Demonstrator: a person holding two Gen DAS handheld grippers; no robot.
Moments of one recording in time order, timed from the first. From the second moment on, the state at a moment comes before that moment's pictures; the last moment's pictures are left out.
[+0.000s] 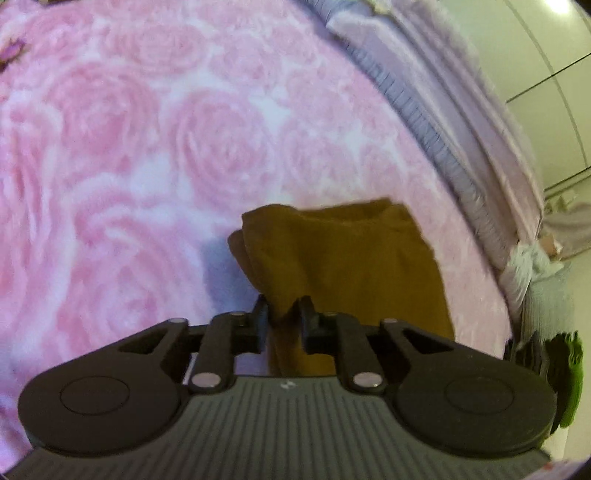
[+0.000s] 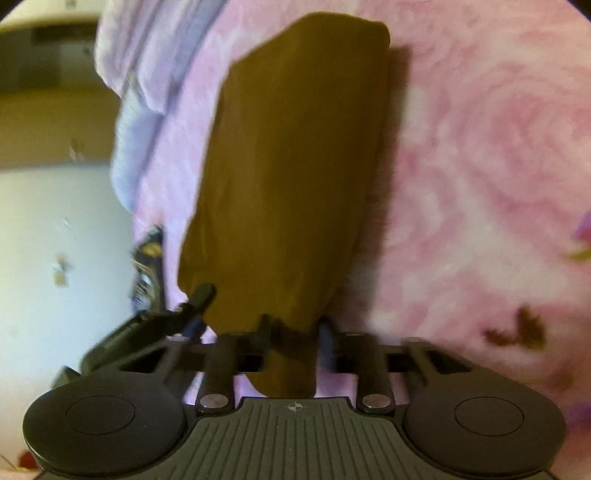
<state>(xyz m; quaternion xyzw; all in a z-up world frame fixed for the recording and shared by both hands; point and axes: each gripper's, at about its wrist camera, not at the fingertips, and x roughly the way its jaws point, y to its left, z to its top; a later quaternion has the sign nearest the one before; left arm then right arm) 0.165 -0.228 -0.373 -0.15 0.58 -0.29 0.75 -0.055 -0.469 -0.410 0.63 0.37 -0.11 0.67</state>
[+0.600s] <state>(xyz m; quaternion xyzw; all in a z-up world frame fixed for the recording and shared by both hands) 0.122 -0.198 -0.396 -0.21 0.62 -0.30 0.69 -0.059 -0.562 -0.417 0.62 0.30 -0.15 0.71</state>
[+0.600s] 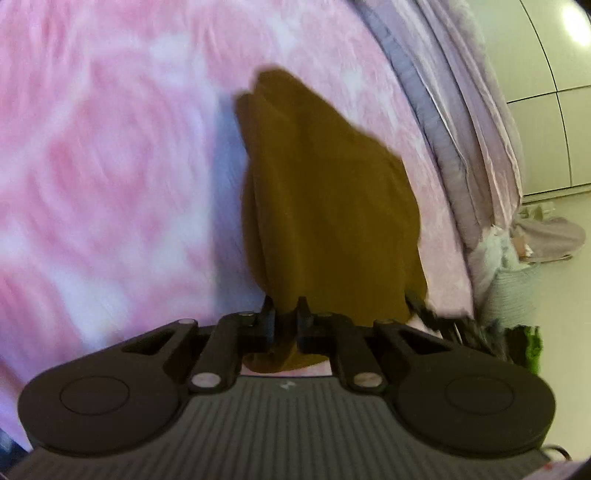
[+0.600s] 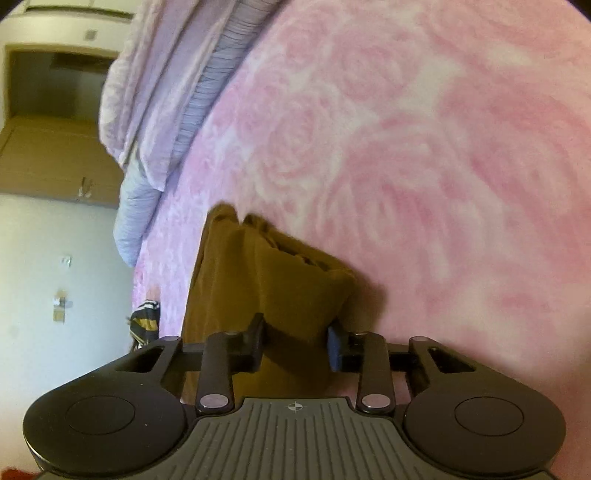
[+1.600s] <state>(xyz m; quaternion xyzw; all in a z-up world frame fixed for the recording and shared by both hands) 0.246 -0.250 -0.369 -0.06 0.48 -0.27 0.83 0.027 -0.579 -0.365 0.30 0.36 -0.29 0.83</state>
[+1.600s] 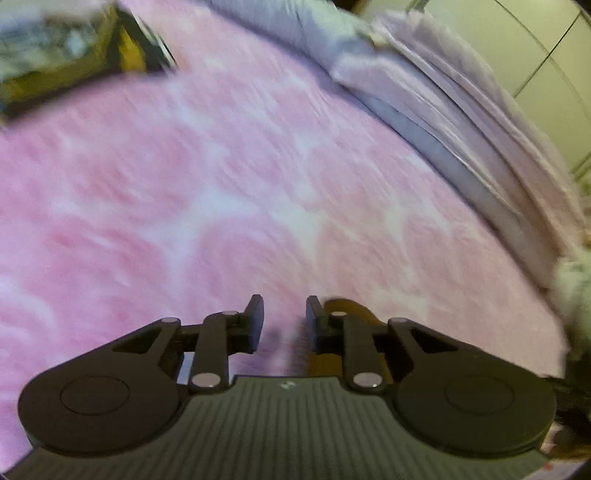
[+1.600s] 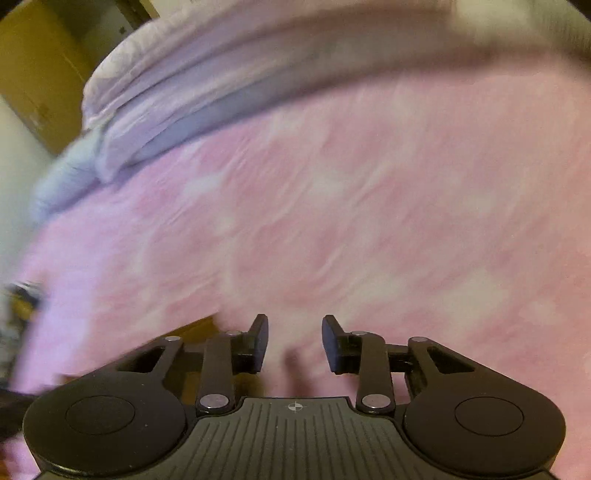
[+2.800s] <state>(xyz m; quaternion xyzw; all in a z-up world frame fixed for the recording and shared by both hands) 0.088 -0.307 -0.302 0.20 0.59 -0.27 0.73 -0.016 -0.462 -0.301 0.23 0.54 -0.11 0.80</state>
